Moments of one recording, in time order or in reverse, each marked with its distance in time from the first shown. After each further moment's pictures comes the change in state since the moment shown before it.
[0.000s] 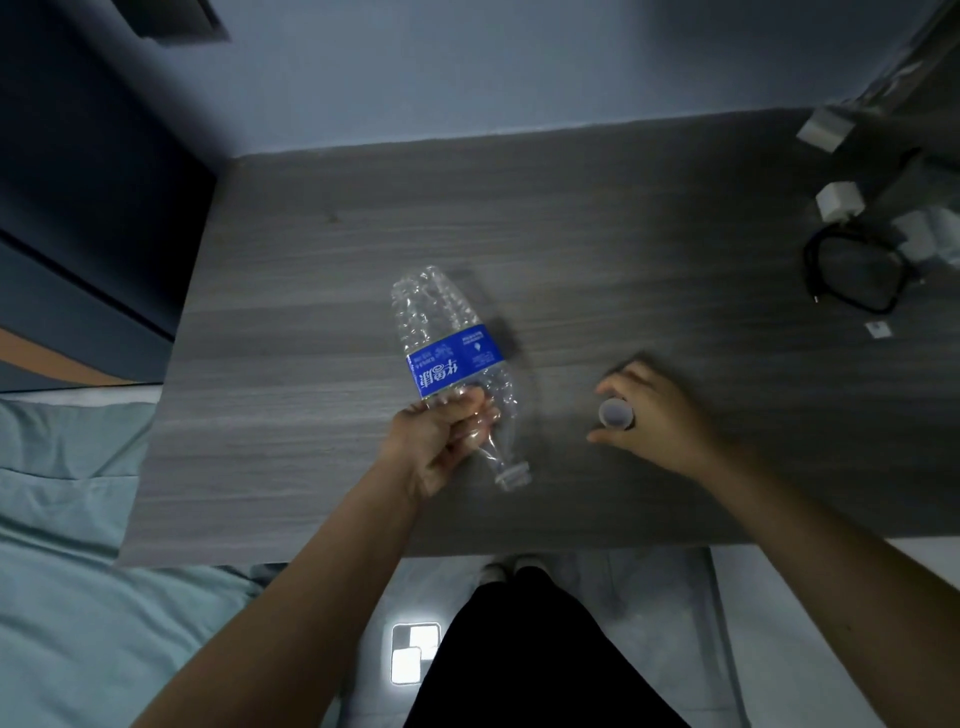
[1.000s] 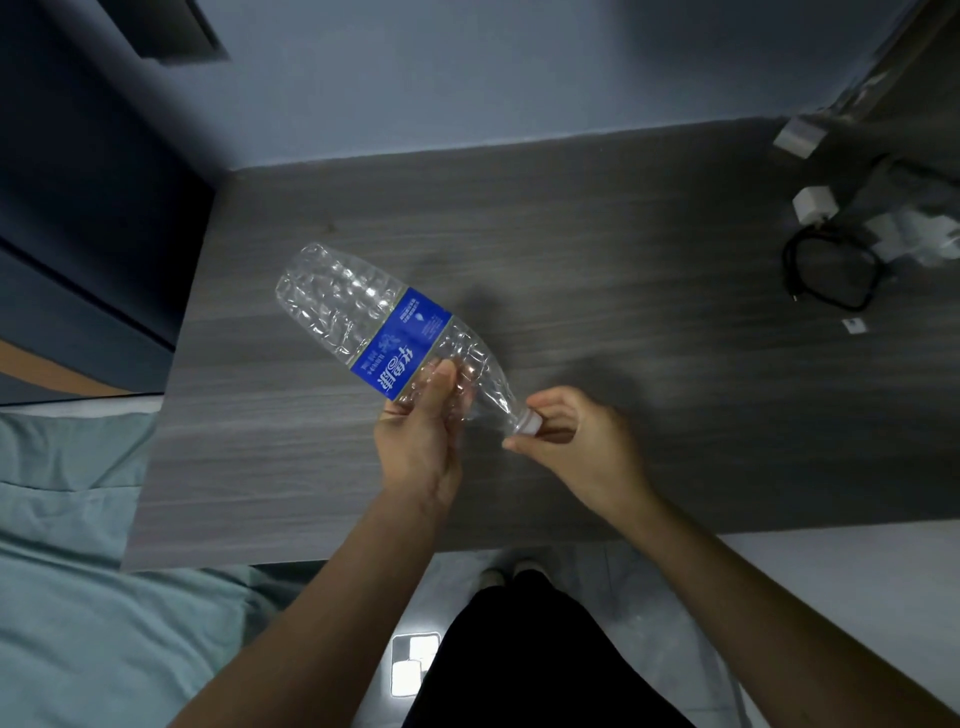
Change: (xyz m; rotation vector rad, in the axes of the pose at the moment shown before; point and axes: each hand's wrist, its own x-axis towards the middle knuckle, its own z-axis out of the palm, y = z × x) left_hand -0.033 -0.004 0.024 -0.381 0.056 0.457; right_hand -0.033 -0.084 0.021 0.807 0.289 0.086
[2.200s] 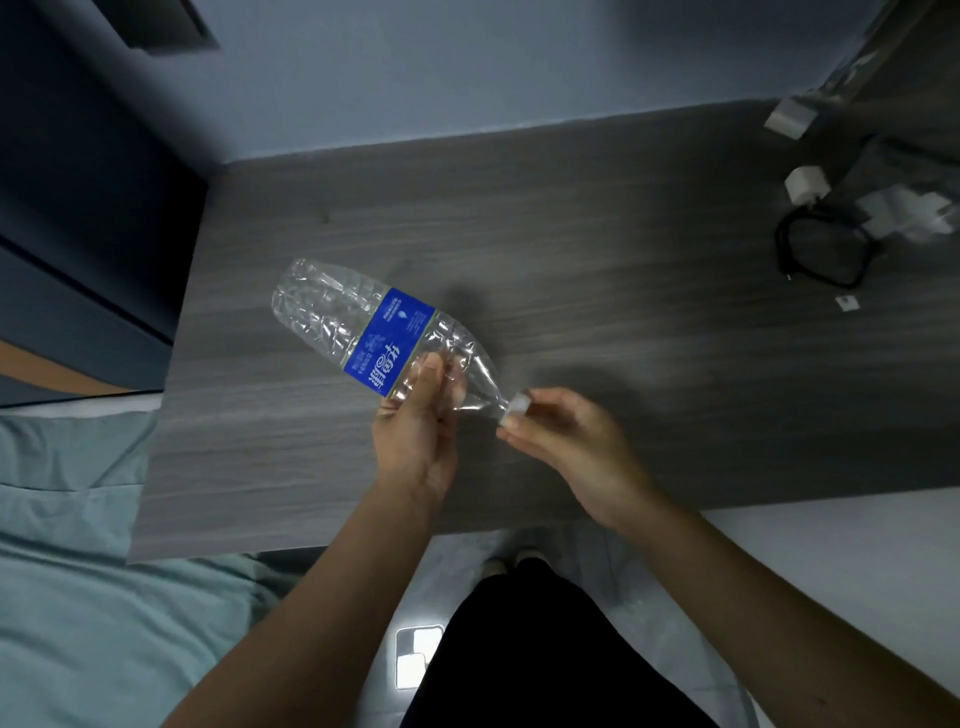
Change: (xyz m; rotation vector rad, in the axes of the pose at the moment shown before) left_hand -0.002 0.005 -0.012 -0.062 -0.014 -0.081; right_hand -0.017 -0.003 0.008 0.743 -0.134 0.299
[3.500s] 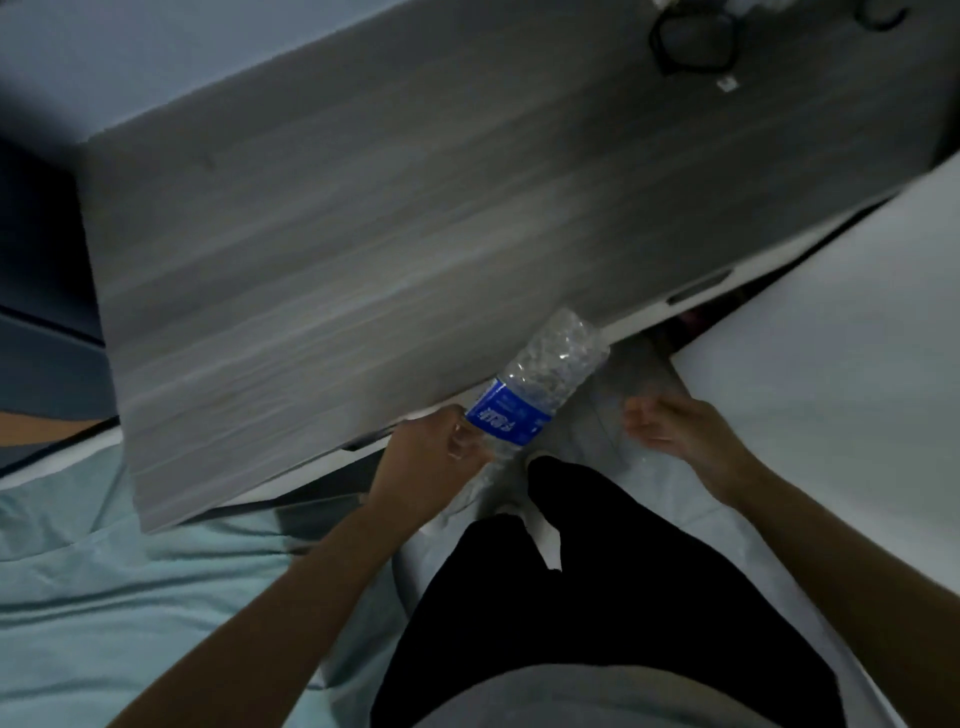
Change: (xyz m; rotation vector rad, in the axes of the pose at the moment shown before) left_hand -0.082 -0.013 -0.108 1.879 -0.672 0.204; right_hand -0.138 0.114 -0.111 -0.212 0.441 0.189
